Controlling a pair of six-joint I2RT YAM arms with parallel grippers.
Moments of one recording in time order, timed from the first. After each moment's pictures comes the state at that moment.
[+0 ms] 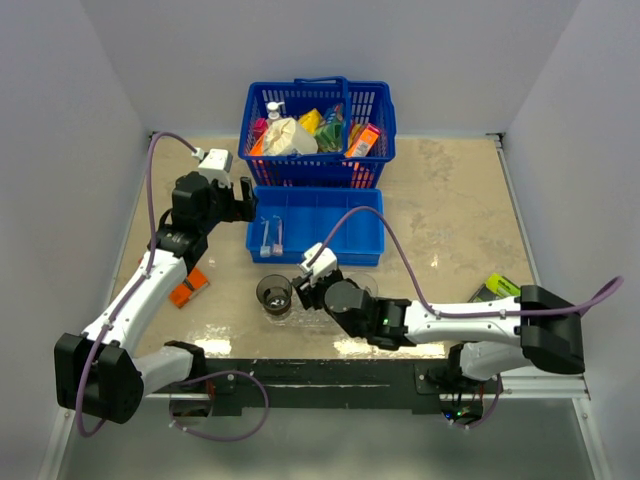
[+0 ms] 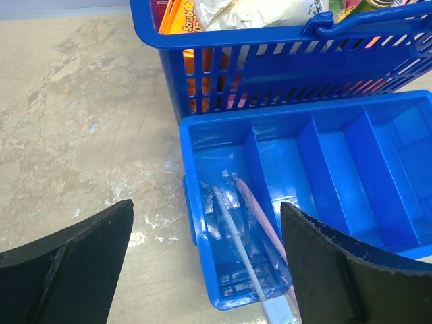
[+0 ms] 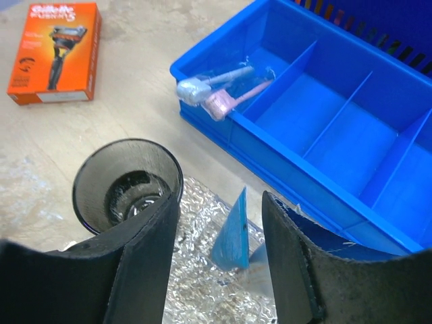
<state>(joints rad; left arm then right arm) -0.24 1.15 0.87 -0.09 0.03 -0.13 1.32 1.34 0.73 0.32 0.66 0.13</state>
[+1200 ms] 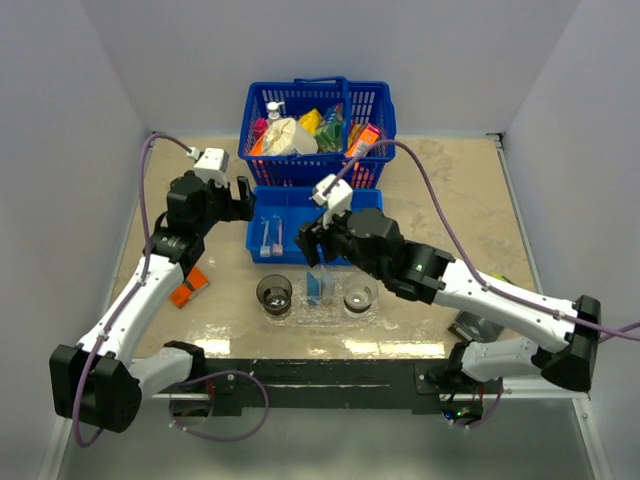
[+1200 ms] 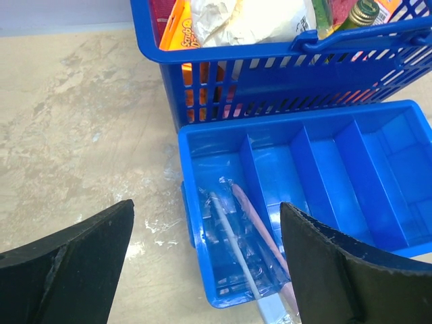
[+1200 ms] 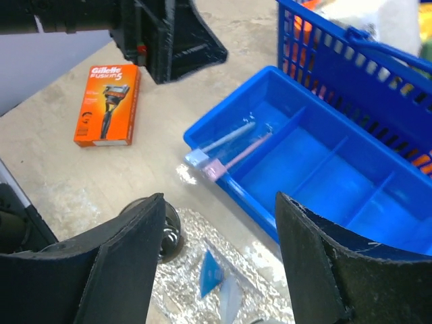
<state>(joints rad) -0.24 1.11 0.87 -0.10 0.03 -0.13 1.08 1.21 1.13 -0.17 0.30 0.14</state>
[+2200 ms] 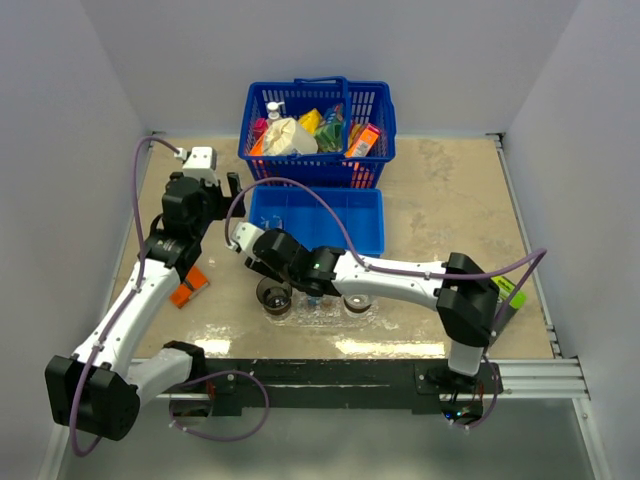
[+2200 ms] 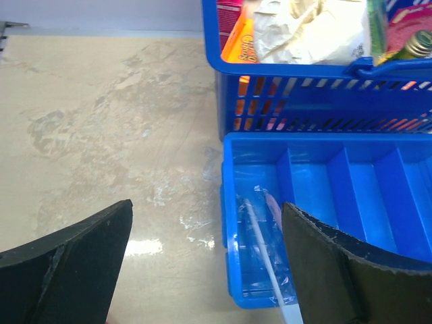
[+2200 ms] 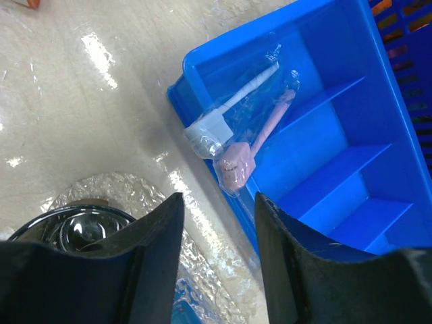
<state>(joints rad) -0.24 1.06 0.88 -0.13 -0.12 -0.14 1.17 1.81 1.41 -0.29 0.41 -0.19</state>
